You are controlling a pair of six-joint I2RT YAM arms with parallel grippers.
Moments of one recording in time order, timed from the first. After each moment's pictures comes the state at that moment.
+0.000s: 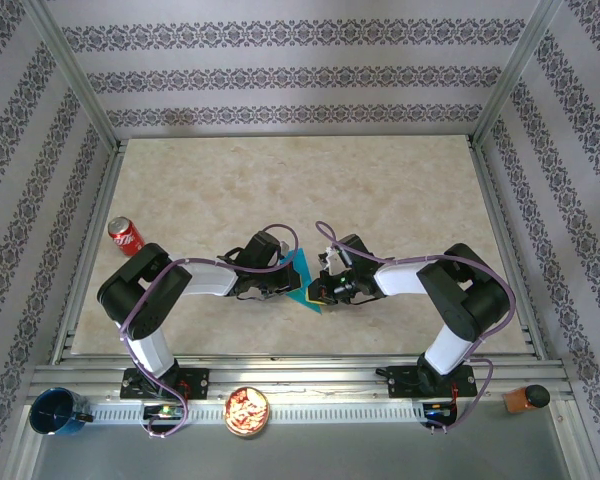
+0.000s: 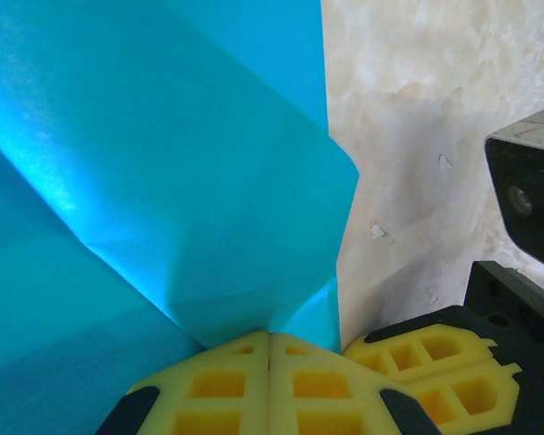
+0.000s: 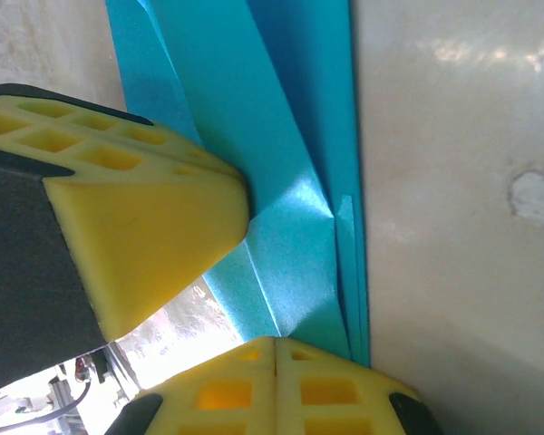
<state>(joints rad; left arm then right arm) -0.65 1.75 0.73 0.13 0.43 -0.94 0.59 1.68 0.61 0.06 -0.70 0.75</state>
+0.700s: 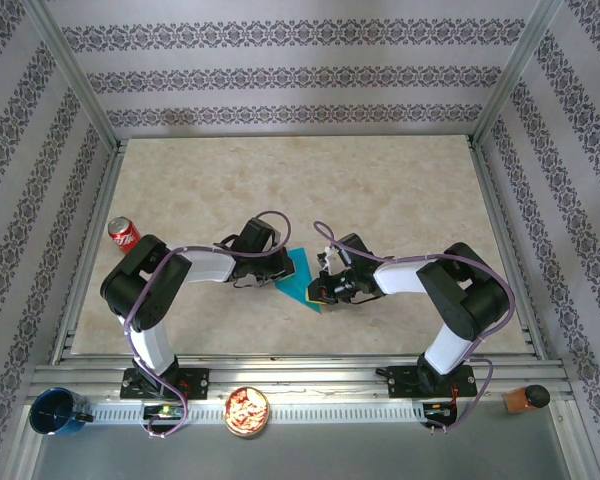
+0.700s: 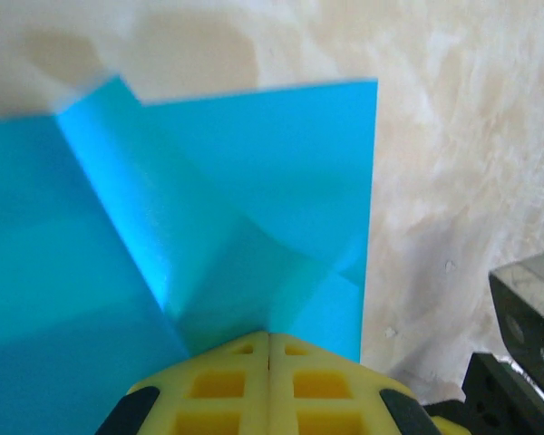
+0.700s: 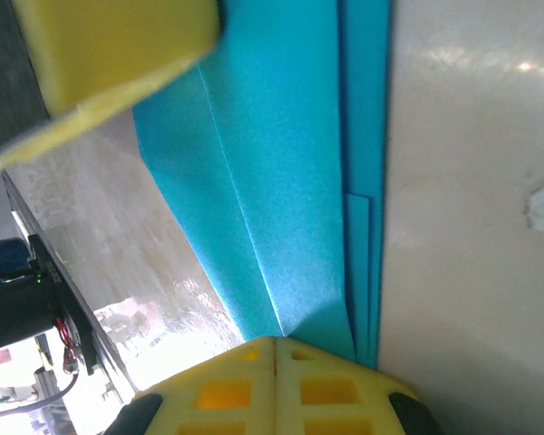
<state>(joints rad) -0.54 1.80 0.83 0.05 0.42 -0.92 0.59 1.69 0.62 0.03 -0.70 0.70</state>
